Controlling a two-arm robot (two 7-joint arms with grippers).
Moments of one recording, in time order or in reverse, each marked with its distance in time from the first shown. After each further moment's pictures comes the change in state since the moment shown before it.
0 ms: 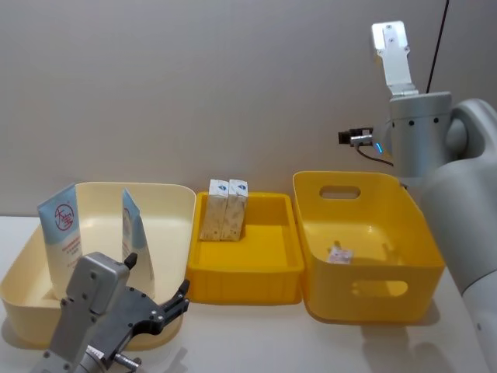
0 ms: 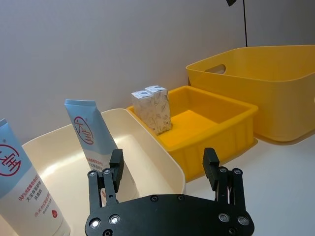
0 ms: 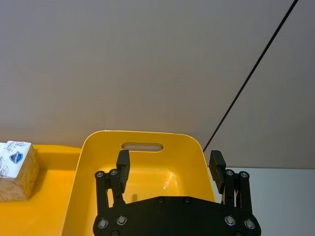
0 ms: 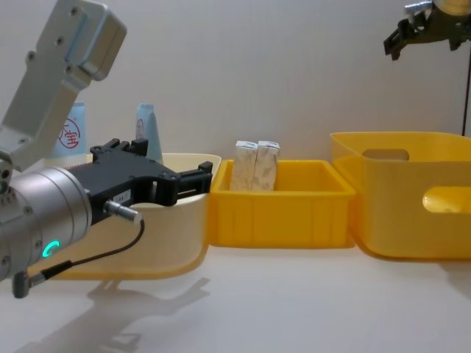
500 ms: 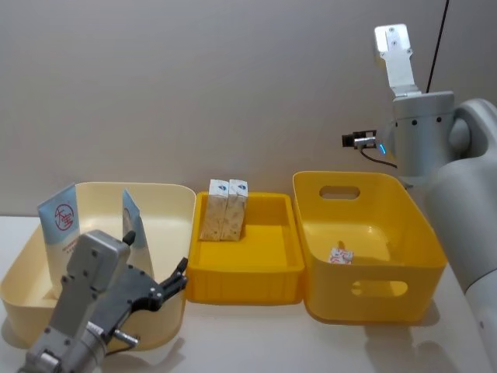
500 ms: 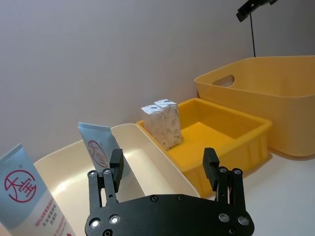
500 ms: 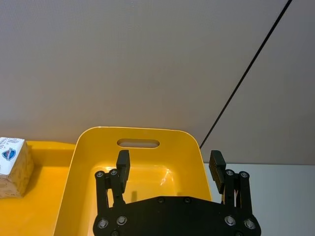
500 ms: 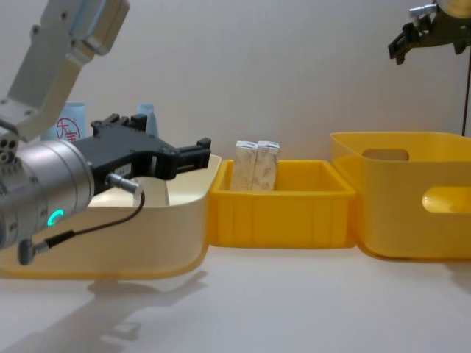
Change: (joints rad) left arm -0.052 -0.011 -0.007 0.021 0.024 0.000 -0.006; right arm 0.006 0.006 0.003 0.012 -0.002 0.013 0.003
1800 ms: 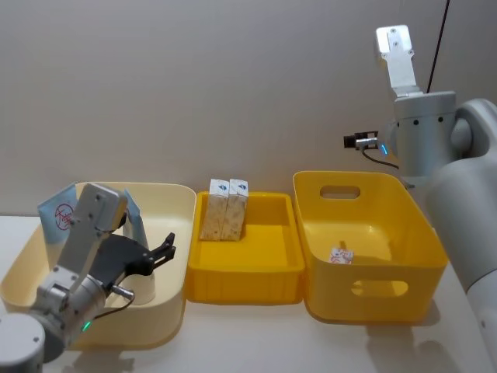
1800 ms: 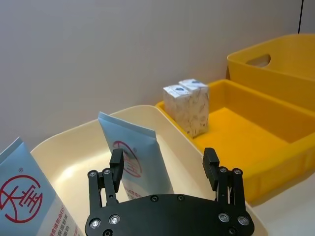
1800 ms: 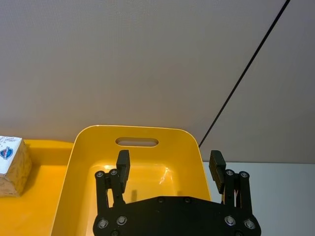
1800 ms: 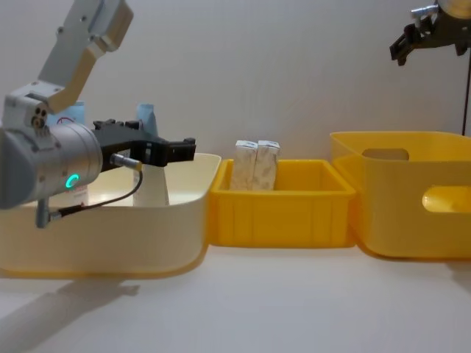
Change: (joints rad) left arm -0.198 -0.091 -0.037 0.237 -0.027 0.126 -0.072; right arm 0.002 0.002 0.001 0.005 0.000 0.004 0.001
